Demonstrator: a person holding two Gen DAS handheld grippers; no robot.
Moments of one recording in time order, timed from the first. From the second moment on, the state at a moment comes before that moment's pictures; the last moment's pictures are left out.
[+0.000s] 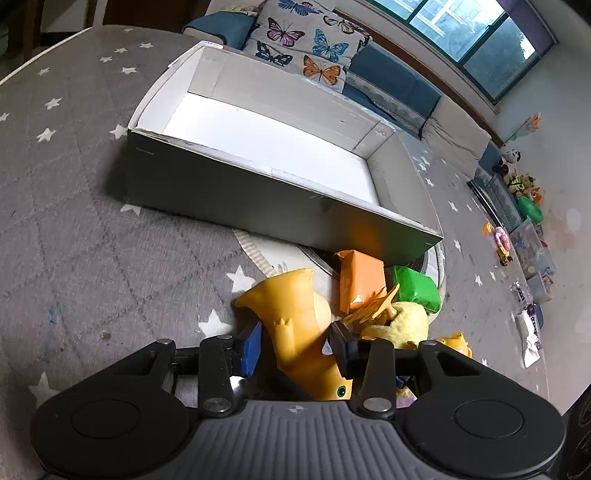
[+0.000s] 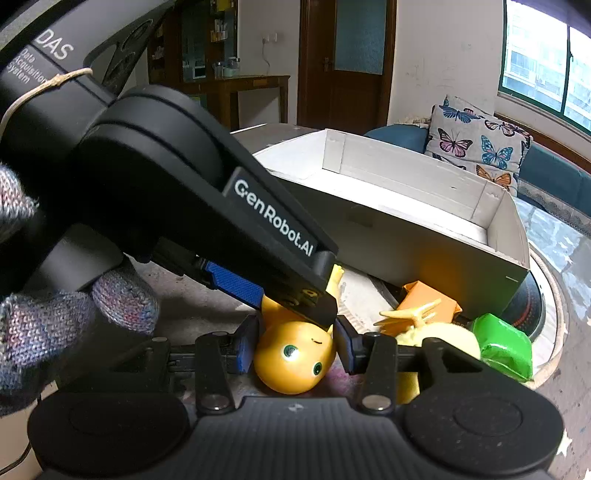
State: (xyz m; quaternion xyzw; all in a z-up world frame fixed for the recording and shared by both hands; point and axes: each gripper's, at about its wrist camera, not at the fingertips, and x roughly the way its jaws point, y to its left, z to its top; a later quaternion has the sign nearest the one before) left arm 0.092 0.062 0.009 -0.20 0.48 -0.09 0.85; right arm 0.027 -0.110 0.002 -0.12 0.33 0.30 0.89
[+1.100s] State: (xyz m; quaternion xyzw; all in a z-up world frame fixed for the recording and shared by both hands) left arm 0.254 0.001 0.051 -0.15 0.46 -0.15 0.86; right arm 0.173 -0.154 0.033 -0.06 0.30 0.22 0.93
